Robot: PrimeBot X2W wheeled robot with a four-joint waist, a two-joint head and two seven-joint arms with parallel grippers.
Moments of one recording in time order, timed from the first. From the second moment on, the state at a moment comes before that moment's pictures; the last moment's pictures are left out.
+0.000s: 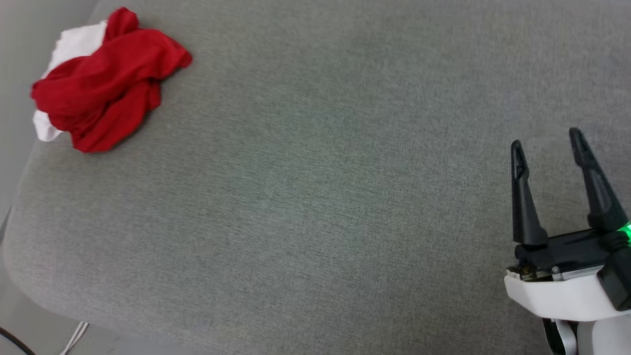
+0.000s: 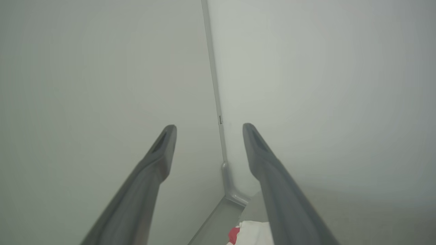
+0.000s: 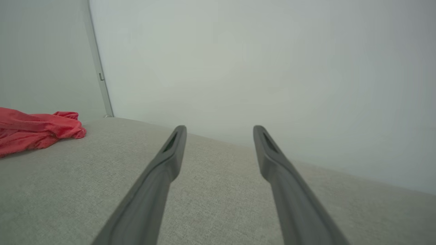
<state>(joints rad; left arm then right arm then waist) -0.77 0.57 0.29 0.47 -0.41 -0.12 -0.14 -0.10 -0.05 0.02 -0.25 -0.09 0.13 -0.26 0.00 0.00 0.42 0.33</state>
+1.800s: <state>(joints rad) -1.02 0.90 -0.48 0.59 -1.06 -0.13 0.55 -0.16 -0.06 0.09 -0.32 -0.13 0.13 -0.26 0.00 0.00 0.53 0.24</state>
